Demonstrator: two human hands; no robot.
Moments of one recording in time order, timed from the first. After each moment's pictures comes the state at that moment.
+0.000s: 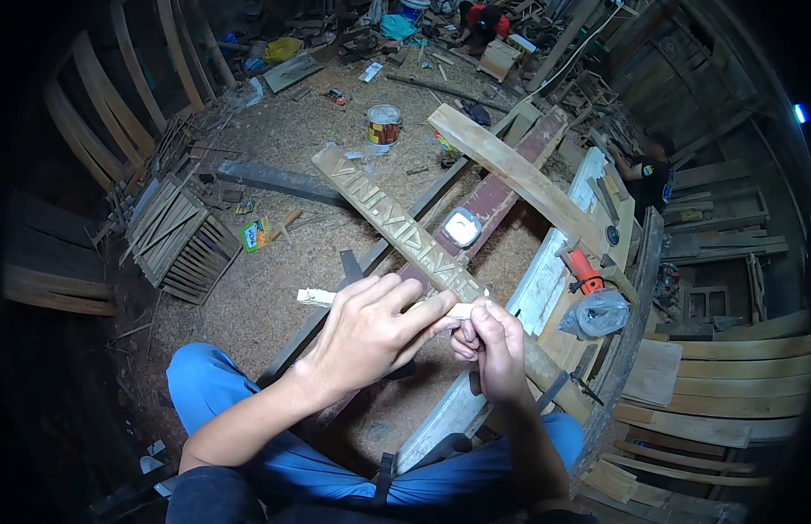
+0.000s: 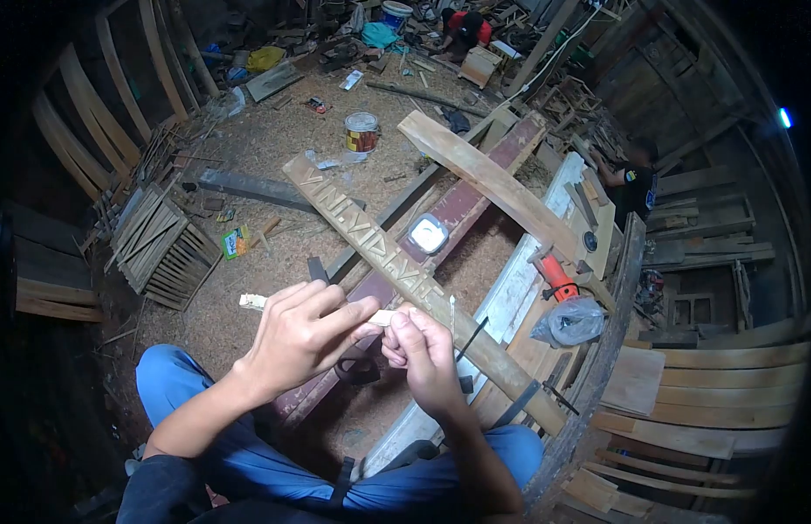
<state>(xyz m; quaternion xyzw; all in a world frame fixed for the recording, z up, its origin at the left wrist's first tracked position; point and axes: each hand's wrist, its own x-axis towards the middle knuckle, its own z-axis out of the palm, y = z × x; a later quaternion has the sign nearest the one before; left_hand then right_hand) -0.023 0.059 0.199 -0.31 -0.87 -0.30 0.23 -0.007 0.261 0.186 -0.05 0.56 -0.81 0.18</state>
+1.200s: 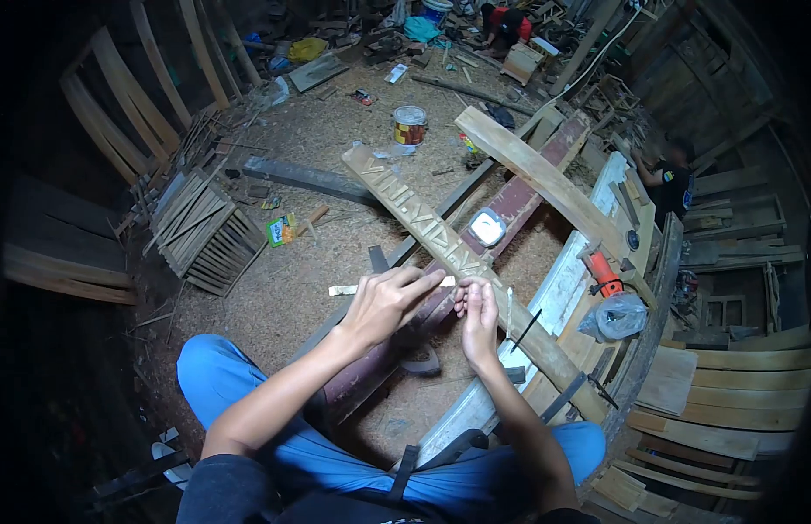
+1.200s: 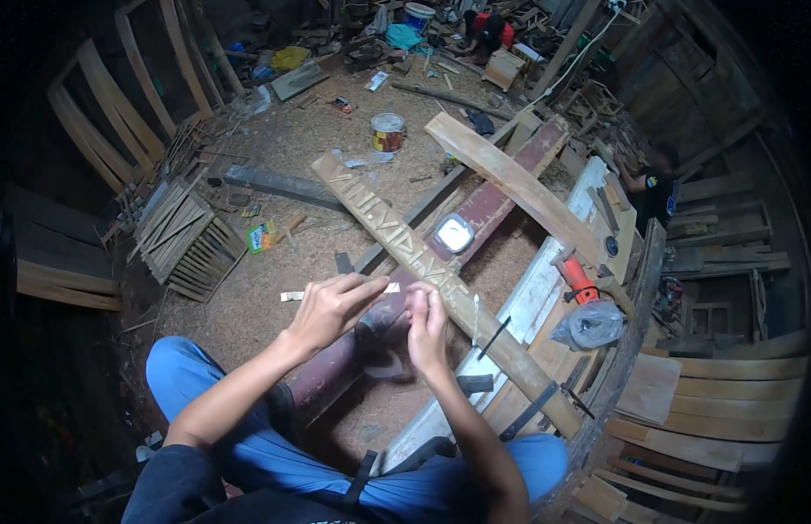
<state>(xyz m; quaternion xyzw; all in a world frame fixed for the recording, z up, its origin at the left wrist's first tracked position) -0.036 0.038 0.097 -0.26 -0.88 -0.35 0.20 -0.030 0.236 0.045 -0.03 0.70 -0.71 -0.04</state>
